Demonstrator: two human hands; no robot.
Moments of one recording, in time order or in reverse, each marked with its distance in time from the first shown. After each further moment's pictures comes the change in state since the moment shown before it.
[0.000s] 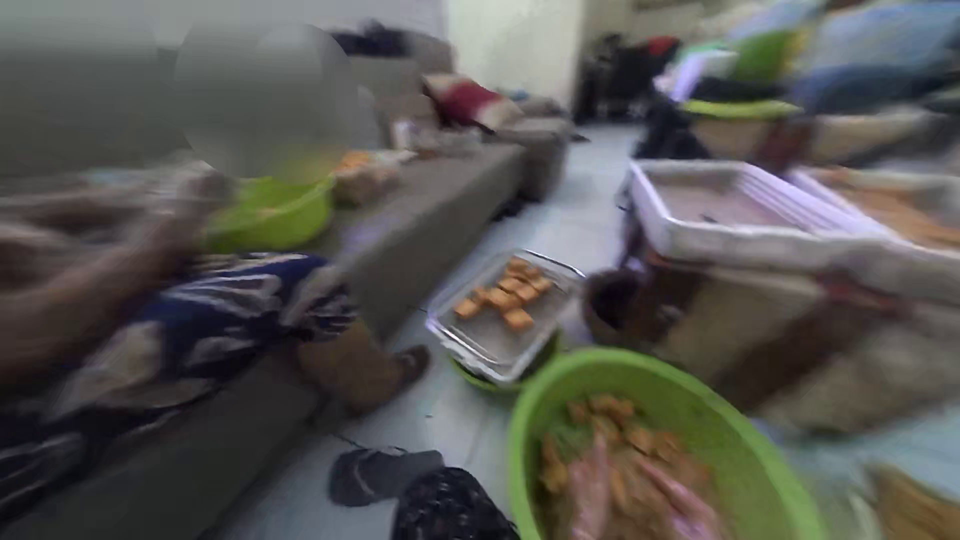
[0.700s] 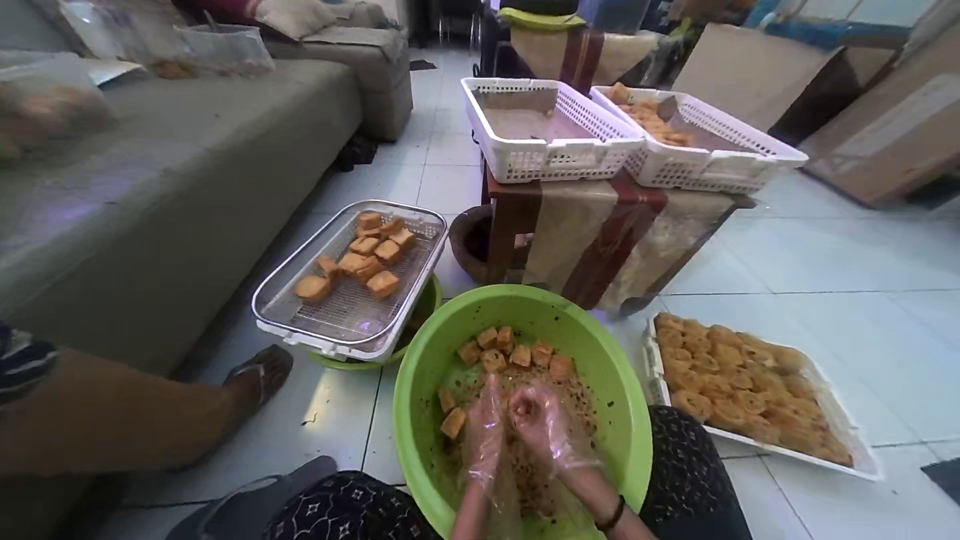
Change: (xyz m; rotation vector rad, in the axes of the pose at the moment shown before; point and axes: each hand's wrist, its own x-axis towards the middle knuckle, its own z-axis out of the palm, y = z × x) left_hand 0.012 -0.021 0.016 0.153 -0.088 -0.029; right_hand 0.014 0.012 0.006 -0.443 -0.007 0.032
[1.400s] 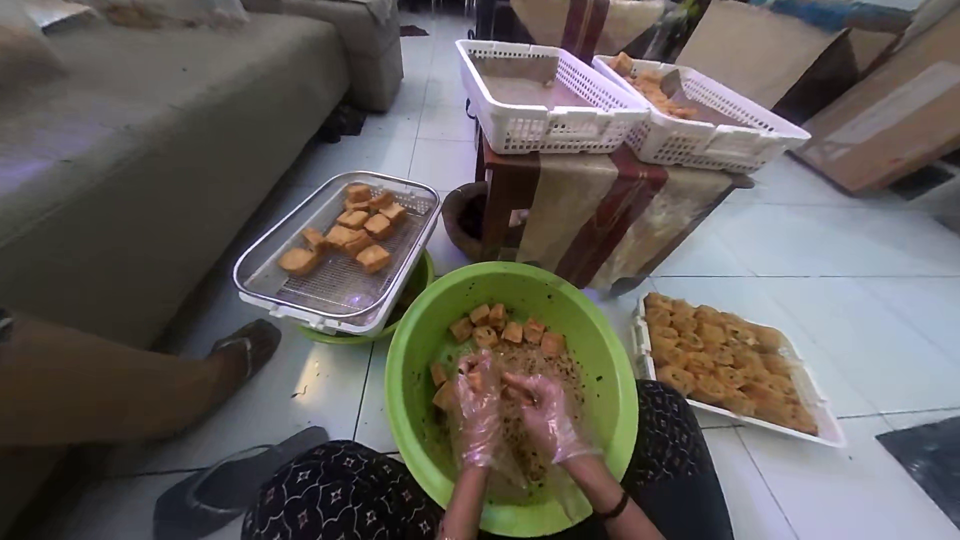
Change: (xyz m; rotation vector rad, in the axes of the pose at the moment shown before) left_hand -0.013 0.010 -0.002 0.041 0.199 0.229; right_hand -0.019 0.007 0.008 0.184 0.105 -0.042
